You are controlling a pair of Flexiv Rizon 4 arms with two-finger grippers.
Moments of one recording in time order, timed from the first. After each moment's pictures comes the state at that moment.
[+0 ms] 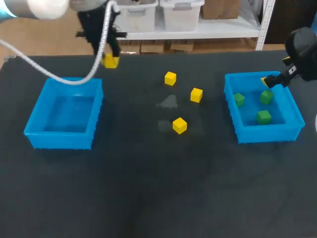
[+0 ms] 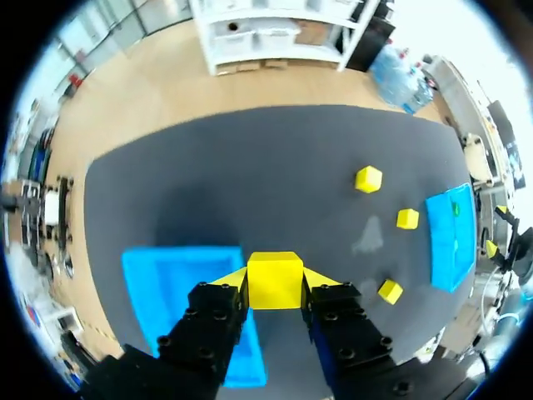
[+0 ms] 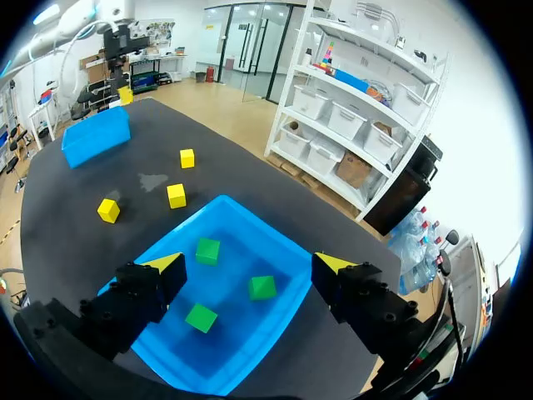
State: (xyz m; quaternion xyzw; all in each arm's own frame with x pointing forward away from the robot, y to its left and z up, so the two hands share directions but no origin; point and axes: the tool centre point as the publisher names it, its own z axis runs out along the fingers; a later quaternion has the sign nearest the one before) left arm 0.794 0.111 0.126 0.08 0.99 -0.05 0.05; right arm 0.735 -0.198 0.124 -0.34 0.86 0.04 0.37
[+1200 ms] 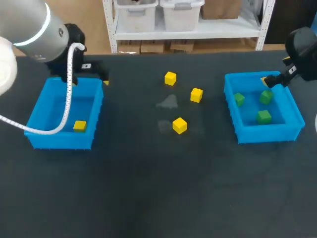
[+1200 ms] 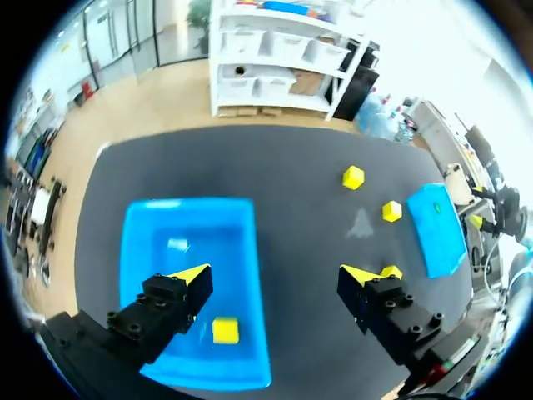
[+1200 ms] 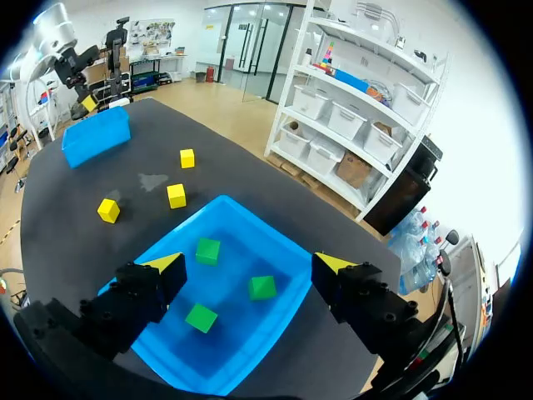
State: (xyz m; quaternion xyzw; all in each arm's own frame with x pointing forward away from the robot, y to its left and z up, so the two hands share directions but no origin) left arm 0.724 0.129 0.122 0.07 0.97 -0.11 0.21; right arm 0.735 -0.198 0.124 -0.34 0.86 0.04 0.37
